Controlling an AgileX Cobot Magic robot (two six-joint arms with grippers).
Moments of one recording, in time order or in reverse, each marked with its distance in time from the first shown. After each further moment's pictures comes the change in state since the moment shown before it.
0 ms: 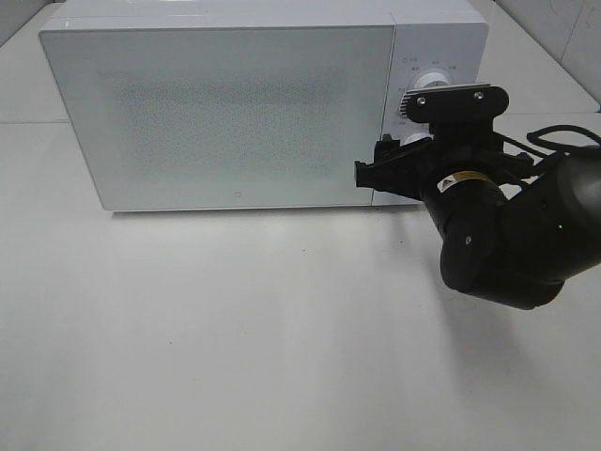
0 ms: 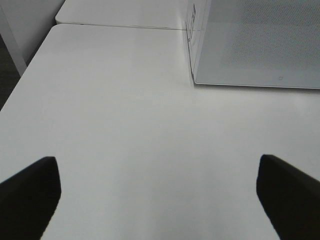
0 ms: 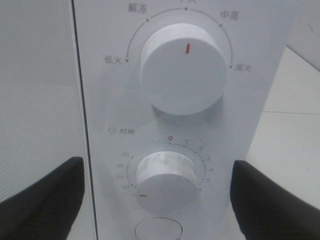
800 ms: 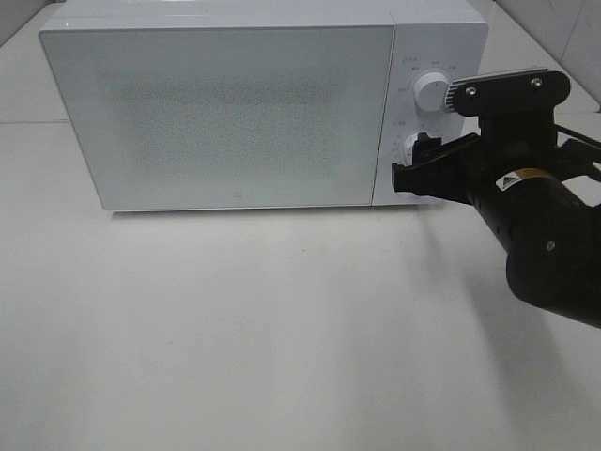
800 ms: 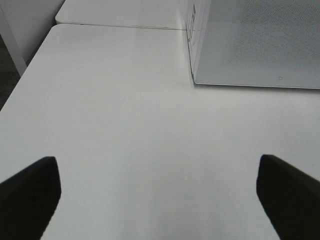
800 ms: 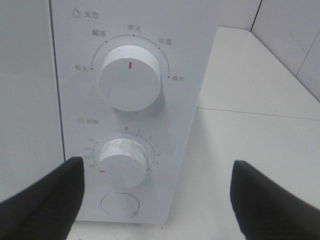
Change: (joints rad) left arm 0.000 0.000 0.000 0.000 0.000 0.000; right arm 0.000 -0.210 0.157 0.046 0.049 -0.099
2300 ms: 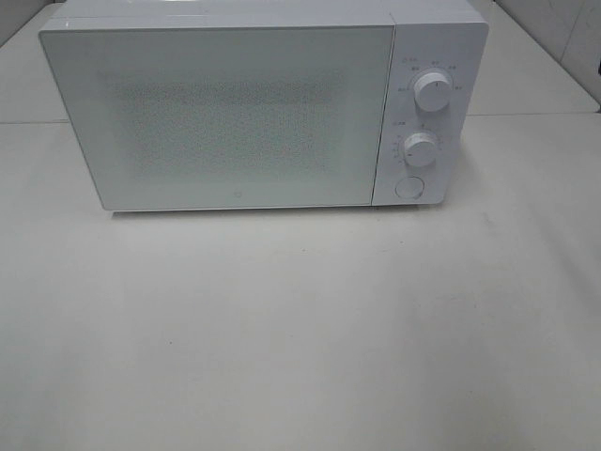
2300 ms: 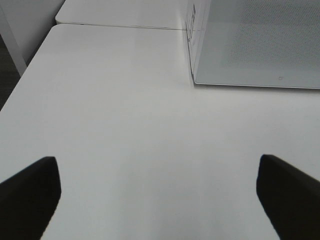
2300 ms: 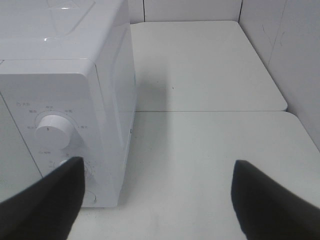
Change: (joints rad) left arm 0.000 0.000 0.000 0.001 0.000 0.000; right arm -0.582 -0.779 0.003 -0.808 0.980 0.503
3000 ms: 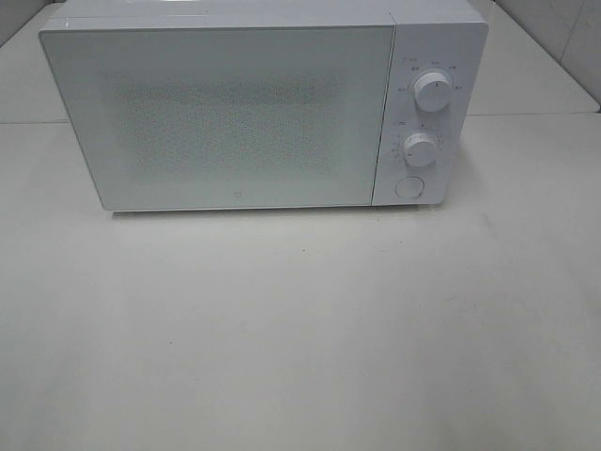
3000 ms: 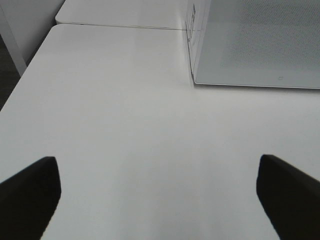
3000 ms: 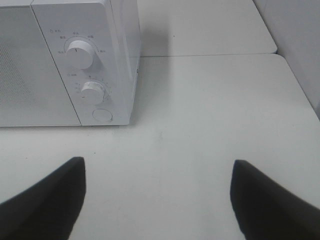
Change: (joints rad) left arm 0.000 0.000 0.000 0.000 0.000 0.000; right arm 0.000 -0.446 0.000 0.024 0.596 0.003
